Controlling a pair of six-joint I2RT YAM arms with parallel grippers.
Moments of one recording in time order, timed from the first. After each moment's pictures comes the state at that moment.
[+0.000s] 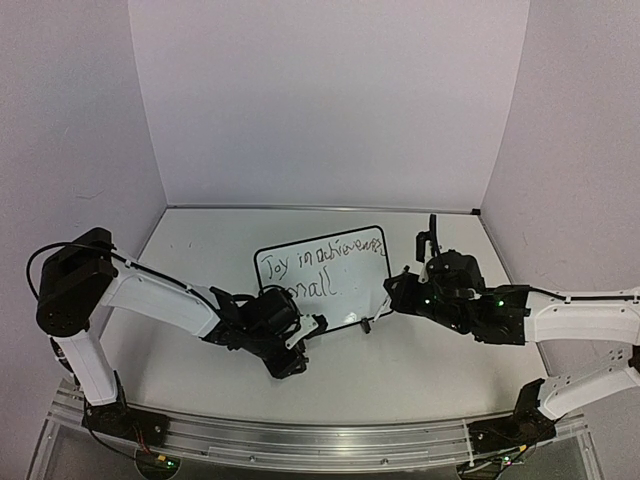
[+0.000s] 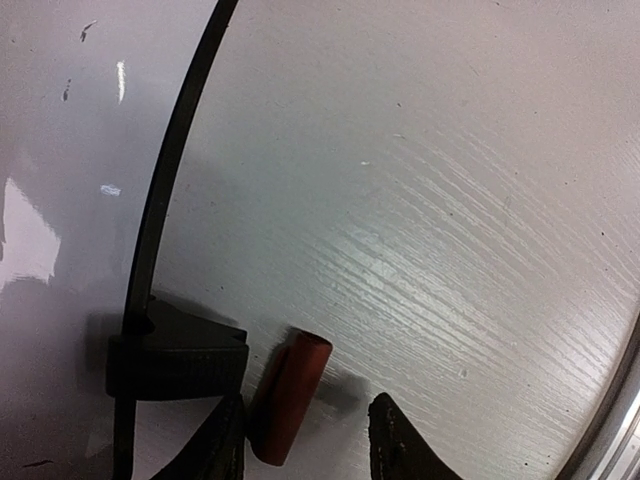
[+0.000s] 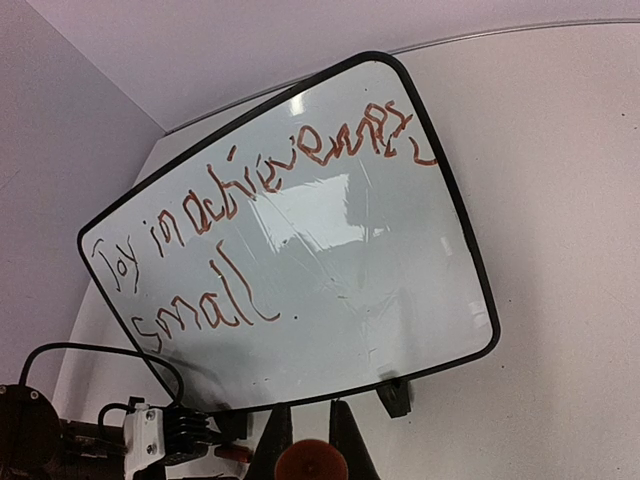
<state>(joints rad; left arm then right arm) -1.10 1.78 0.92 -0.17 0.06 -0.10 0.98 1.21 0.71 0.00 0.40 0.78</state>
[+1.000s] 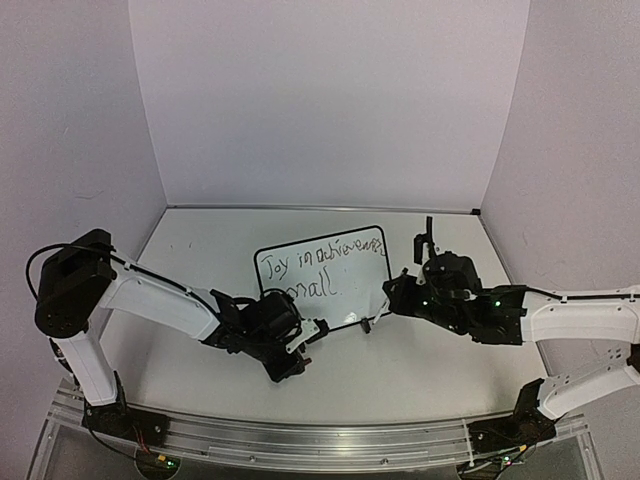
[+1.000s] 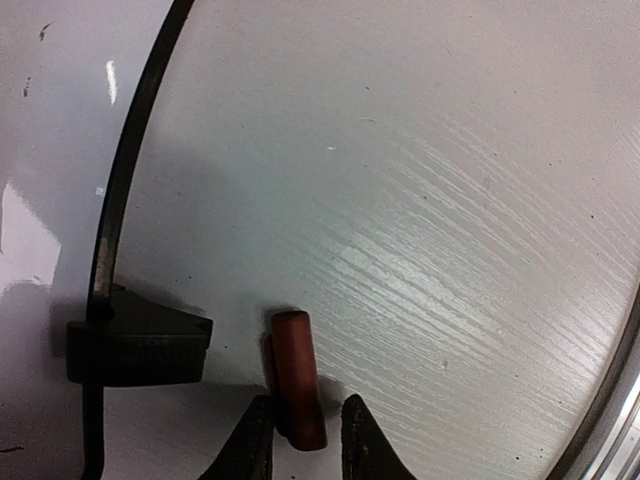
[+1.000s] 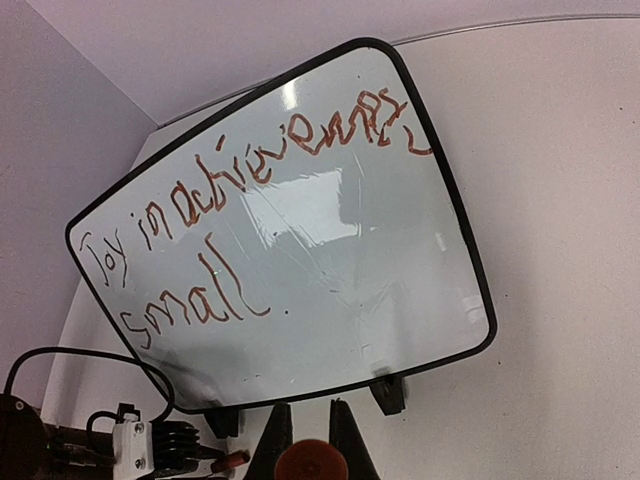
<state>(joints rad) -1.12 1.78 0.91 -0.18 0.07 -0.09 0.98 1.23 0.71 -0.01 0.40 0.78</state>
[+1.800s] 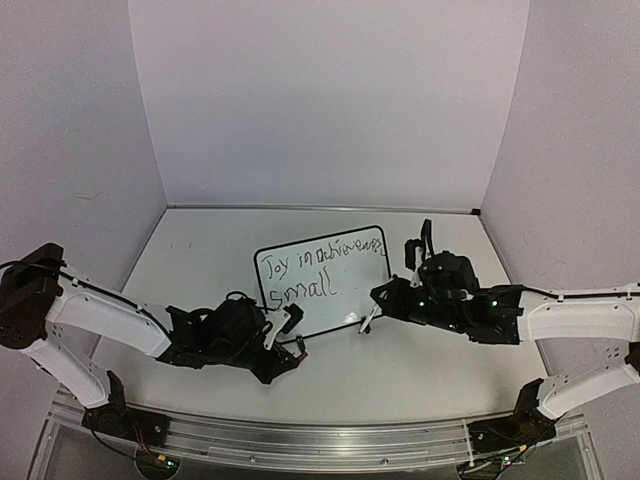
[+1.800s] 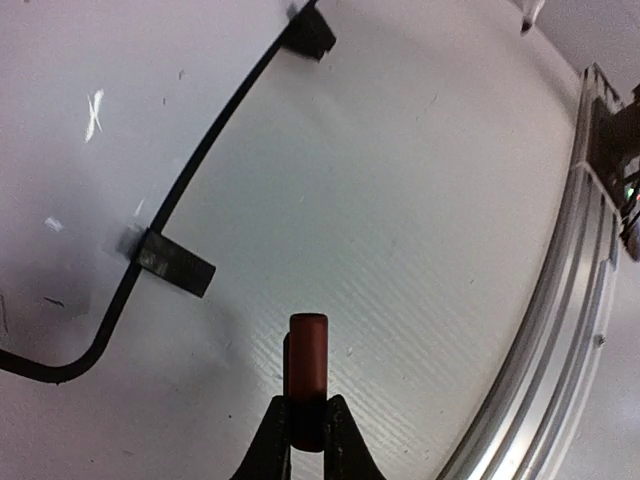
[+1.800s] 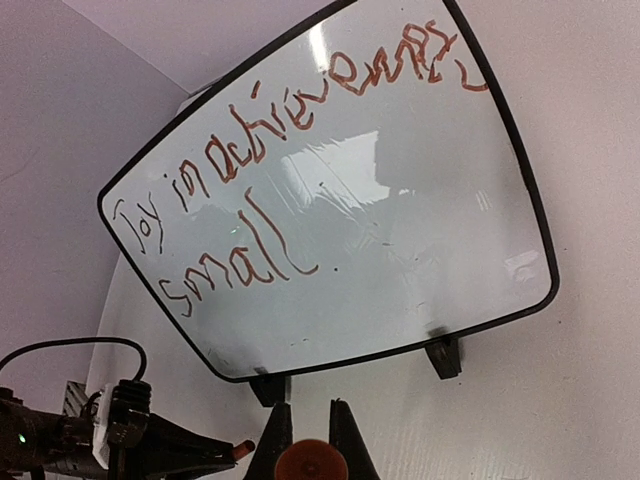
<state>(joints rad) -1.16 1.51 0.63 0.14 0.05 -0.41 0.98 1.25 0.71 0.02 0.24 0.88</state>
